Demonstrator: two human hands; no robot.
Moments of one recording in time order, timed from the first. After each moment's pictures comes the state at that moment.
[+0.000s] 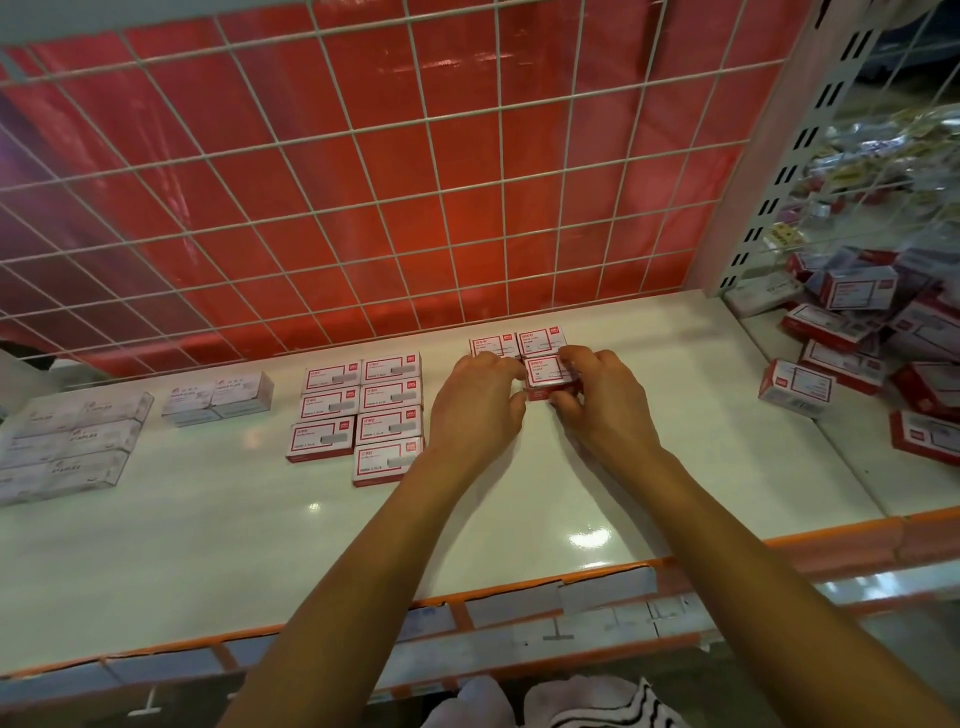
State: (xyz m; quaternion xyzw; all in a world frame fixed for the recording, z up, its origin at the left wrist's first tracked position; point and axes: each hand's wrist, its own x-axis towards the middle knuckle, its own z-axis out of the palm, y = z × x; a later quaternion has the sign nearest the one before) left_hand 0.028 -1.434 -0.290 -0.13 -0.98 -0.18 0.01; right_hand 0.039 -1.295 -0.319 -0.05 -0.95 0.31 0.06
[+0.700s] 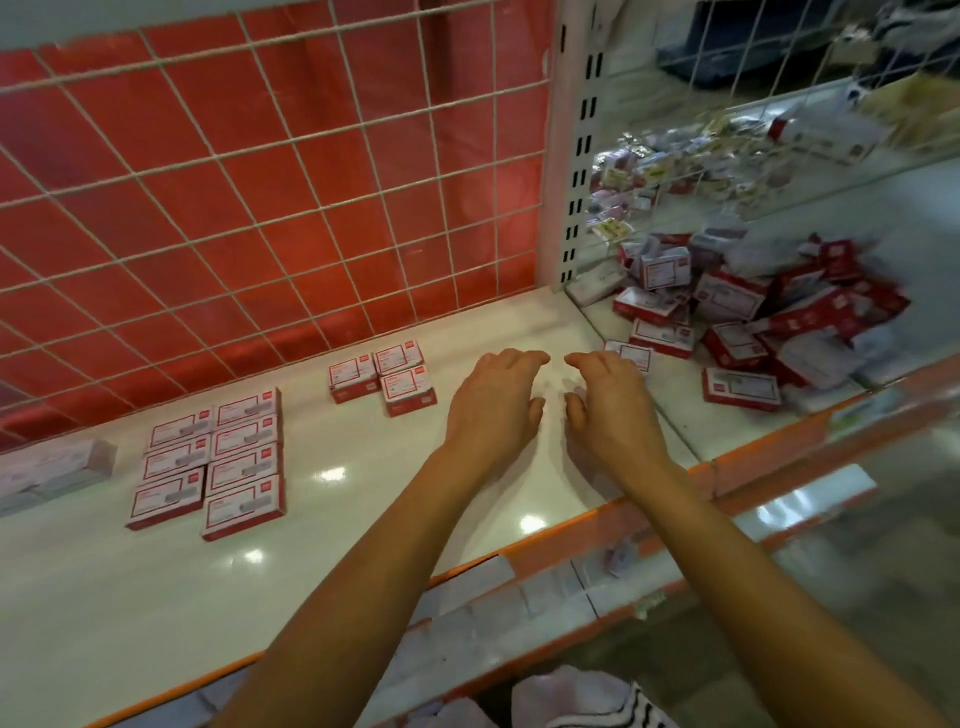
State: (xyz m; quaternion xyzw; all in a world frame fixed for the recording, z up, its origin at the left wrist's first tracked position) left_hand 0.050 -1.292 -0.296 -0.28 -0.94 -0.19 -0.01; right_hand 0.106 -1.169 -0.313 -0.12 -0.95 0.23 0.15
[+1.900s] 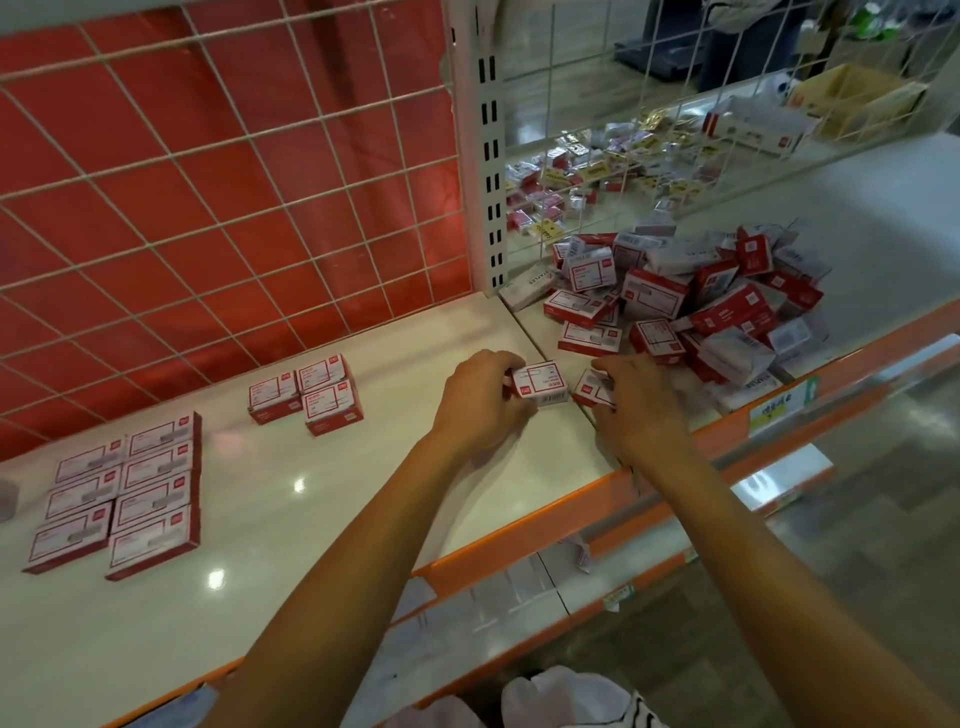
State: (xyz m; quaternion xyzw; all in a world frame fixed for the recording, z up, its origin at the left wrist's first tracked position) left_hand 0.046 -1.228 -0.302 -0.26 -0.92 -0.28 -0.09; right_hand 0.127 -1.069 -0.336 -0.21 -0.94 0.23 0.11
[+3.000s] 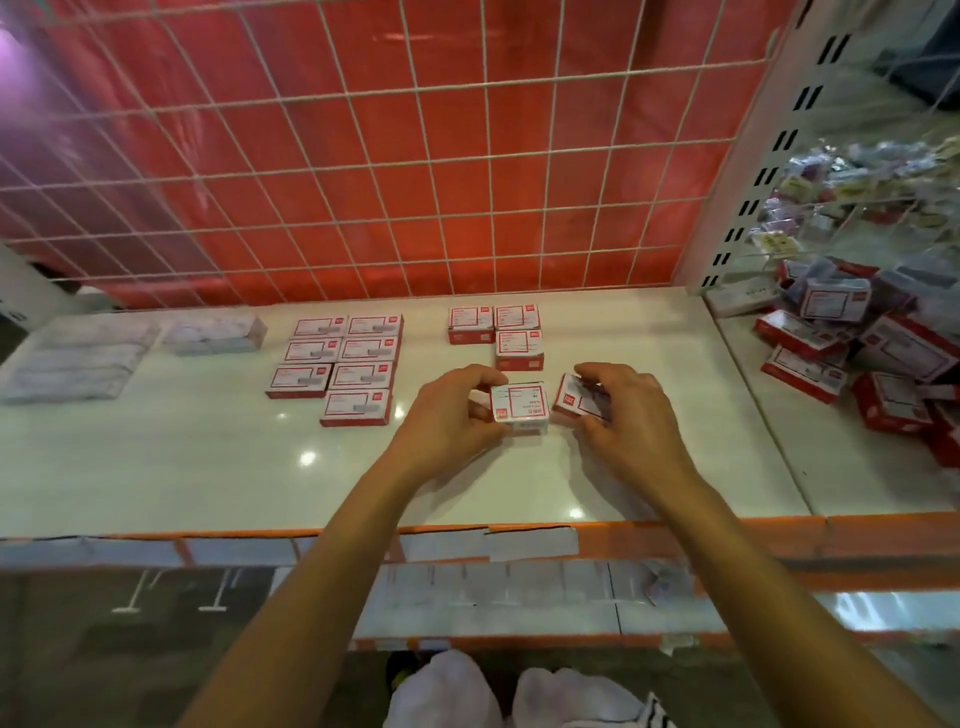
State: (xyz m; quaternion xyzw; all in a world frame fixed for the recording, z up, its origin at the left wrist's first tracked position) left_hand 0.087 -1.425 -0.286 -0.05 -0.91 -0.40 -0.12; right_hand 0.097 -1.230 -0.306 0.02 -0.95 0.31 0.04
